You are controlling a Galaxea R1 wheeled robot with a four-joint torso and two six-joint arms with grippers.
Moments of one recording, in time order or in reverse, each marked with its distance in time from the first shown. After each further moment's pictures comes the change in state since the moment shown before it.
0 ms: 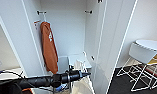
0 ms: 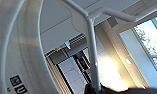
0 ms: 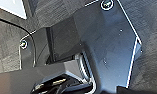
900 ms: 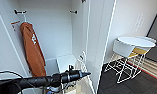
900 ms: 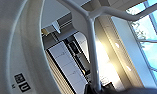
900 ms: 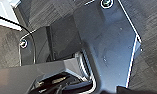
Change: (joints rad) left arm -0.001 -0.006 0.003 0.000 -0.001 0.000; right arm -0.009 0.002 0.000 0.000 -0.002 0.000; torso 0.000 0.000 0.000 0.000
